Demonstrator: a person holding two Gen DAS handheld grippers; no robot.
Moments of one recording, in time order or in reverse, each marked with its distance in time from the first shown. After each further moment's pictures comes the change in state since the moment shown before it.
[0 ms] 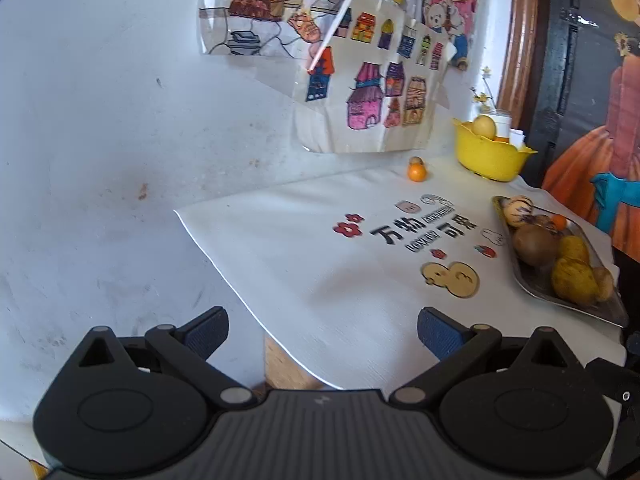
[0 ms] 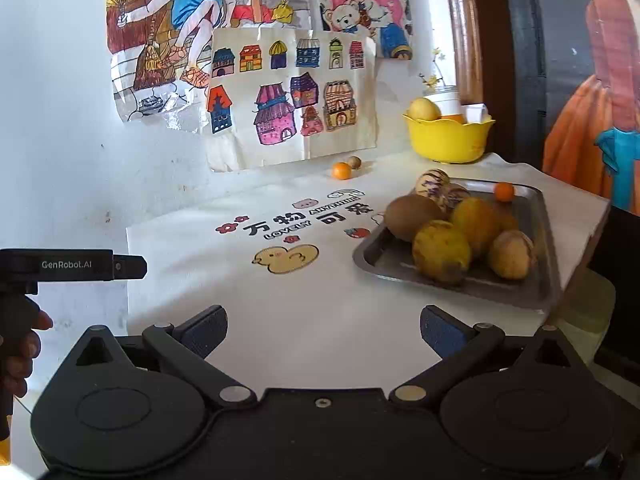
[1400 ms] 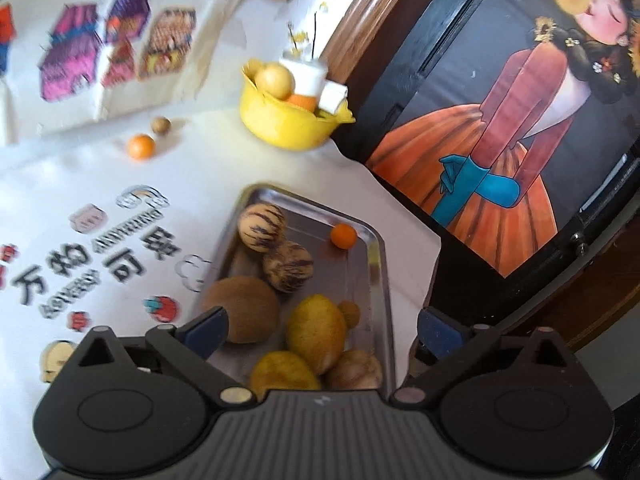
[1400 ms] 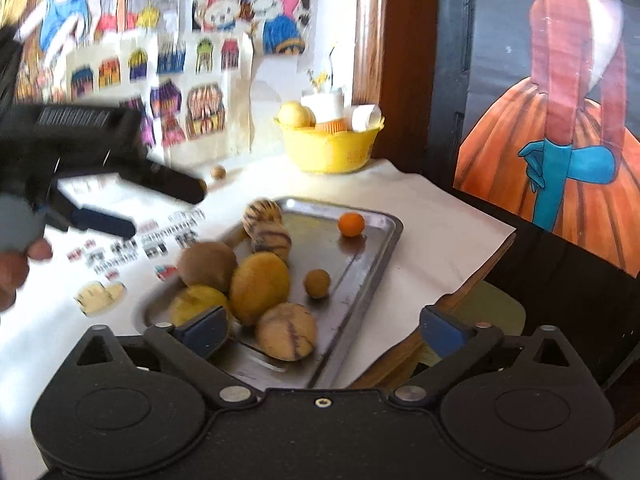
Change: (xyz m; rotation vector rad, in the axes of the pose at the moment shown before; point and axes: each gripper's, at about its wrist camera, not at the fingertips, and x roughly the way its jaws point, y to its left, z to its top) left arm 0.097 -0.219 0.107 -0.059 0.261 -0.493; right arm 0.007 -0.169 0.081 -0.012 0.053 -0.191
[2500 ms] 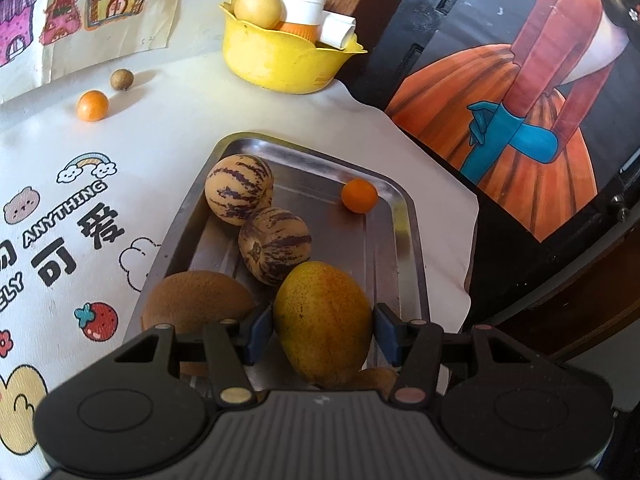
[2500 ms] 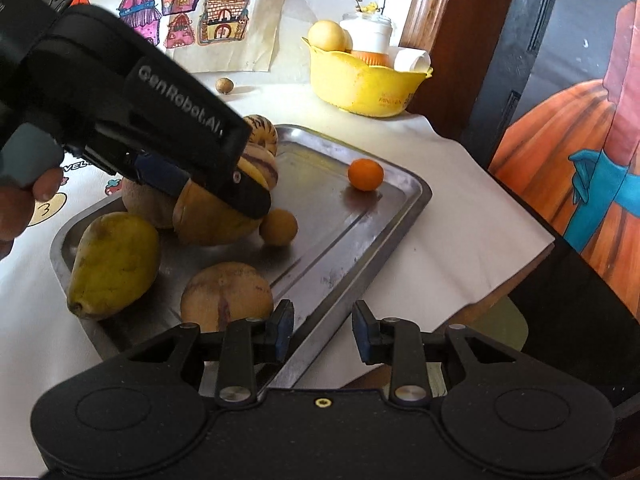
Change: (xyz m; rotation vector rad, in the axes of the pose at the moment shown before) left arm 0.109 -0.012 0.004 0.016 0.145 0.061; right arm 0.102 -0.015 -0.007 -0.247 0.188 0.019
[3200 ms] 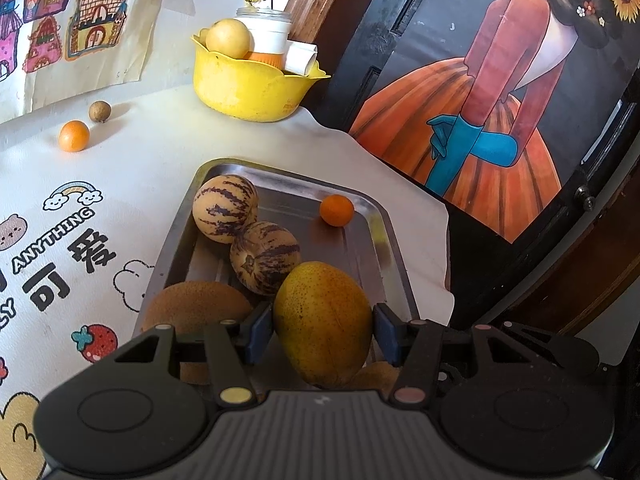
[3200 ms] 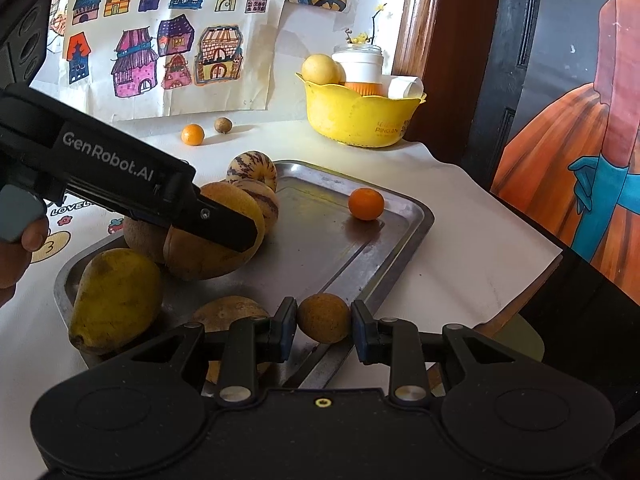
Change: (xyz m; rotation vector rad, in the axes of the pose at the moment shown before) left arm -0.010 0.010 -0.018 0.107 -0.110 -0.093; right arm 0.003 -0.006 -0.004 0.053 -0.122 0.033
